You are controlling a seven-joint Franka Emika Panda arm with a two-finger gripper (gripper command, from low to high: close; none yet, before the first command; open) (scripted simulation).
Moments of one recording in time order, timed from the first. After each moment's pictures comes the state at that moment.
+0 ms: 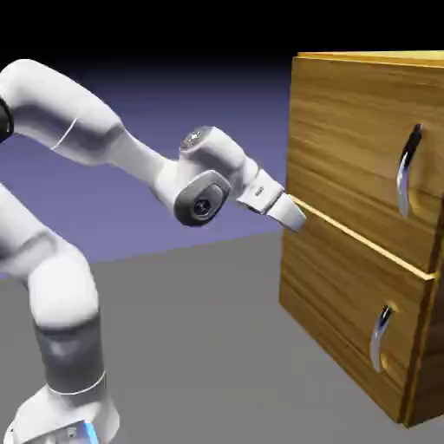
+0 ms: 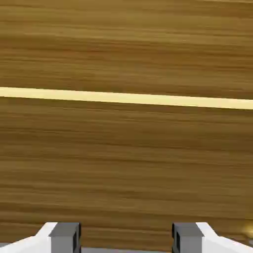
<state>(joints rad) 0.06 -0.59 -0.05 -2.78 -0.12 3.04 0.82</state>
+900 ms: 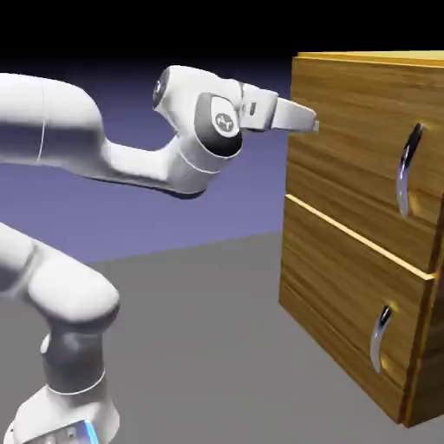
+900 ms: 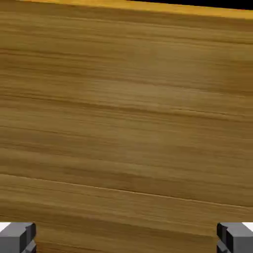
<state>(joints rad) 0.51 -0.83 -0.60 -2.50 -1.29 3.04 1.56</state>
